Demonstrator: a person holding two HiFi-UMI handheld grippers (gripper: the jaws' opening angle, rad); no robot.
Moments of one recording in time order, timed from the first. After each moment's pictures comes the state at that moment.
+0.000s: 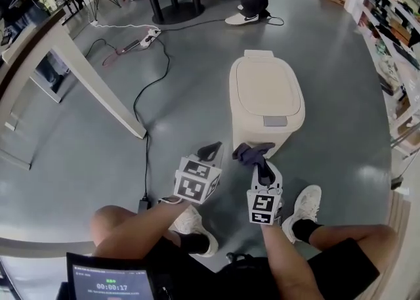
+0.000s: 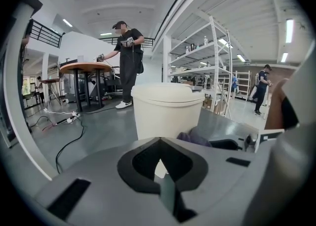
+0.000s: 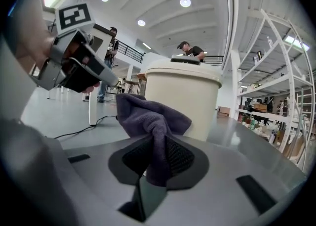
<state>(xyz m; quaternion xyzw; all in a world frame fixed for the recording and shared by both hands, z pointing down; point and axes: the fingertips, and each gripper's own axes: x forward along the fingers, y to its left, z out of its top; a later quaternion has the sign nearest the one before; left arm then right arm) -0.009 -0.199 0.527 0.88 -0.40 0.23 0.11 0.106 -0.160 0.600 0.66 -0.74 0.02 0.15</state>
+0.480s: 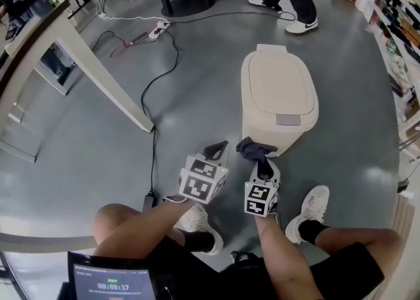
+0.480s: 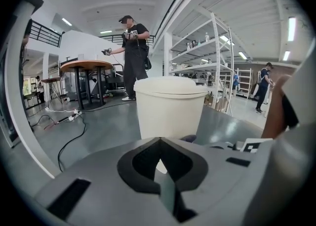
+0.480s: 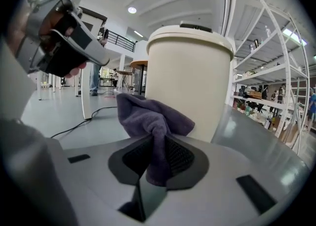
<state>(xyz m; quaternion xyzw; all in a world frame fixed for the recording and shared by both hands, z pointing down) -0.019 -0.199 0.538 0.87 -0.40 0.25 0.12 0.090 -0.179 0.649 0.68 -0.71 0.09 0.20</state>
